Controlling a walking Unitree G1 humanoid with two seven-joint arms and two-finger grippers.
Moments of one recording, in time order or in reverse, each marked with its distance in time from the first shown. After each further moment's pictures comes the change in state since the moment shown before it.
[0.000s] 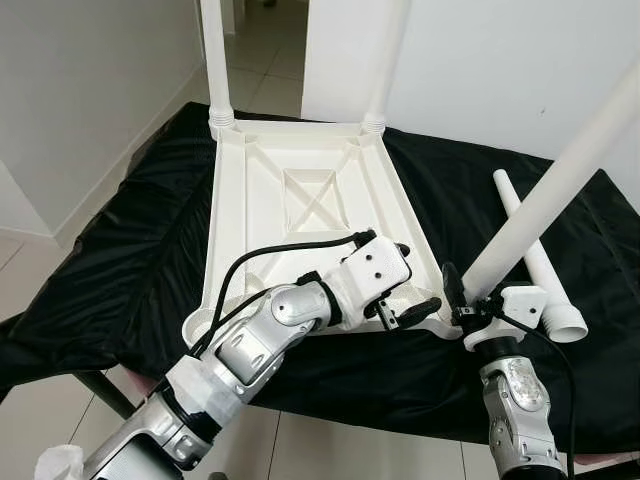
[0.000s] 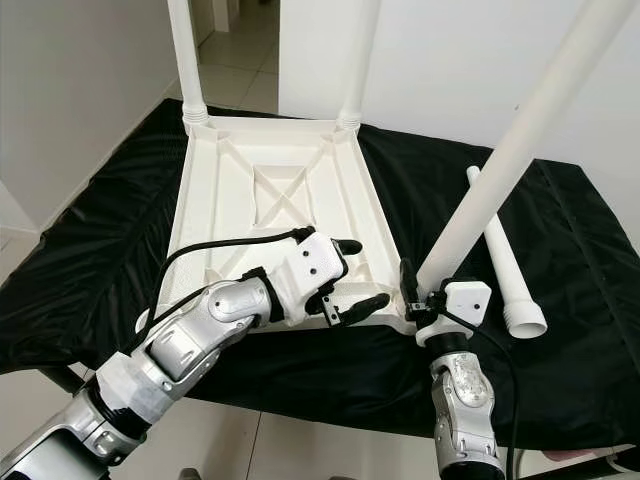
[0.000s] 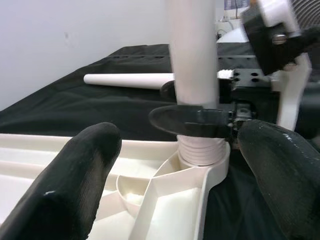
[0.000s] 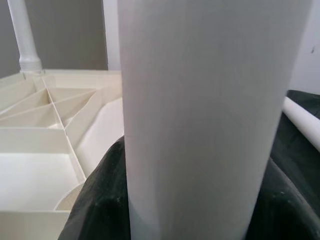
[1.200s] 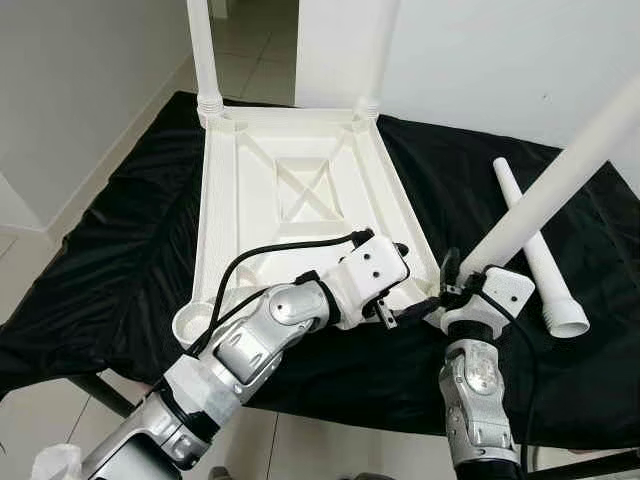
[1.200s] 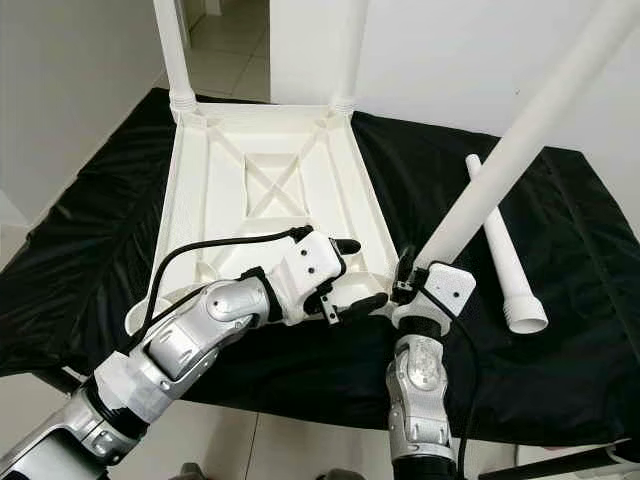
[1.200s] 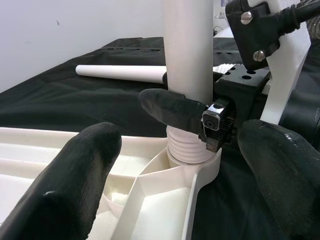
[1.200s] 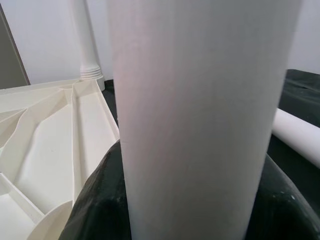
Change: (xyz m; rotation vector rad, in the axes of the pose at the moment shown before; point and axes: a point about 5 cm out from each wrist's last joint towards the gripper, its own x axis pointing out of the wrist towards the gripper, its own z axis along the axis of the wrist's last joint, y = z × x) left arm -0.002 0.000 -0.001 -0.012 0.000 0.001; right arm 0.011 0.041 0.020 0.102 -0.064 -0.377
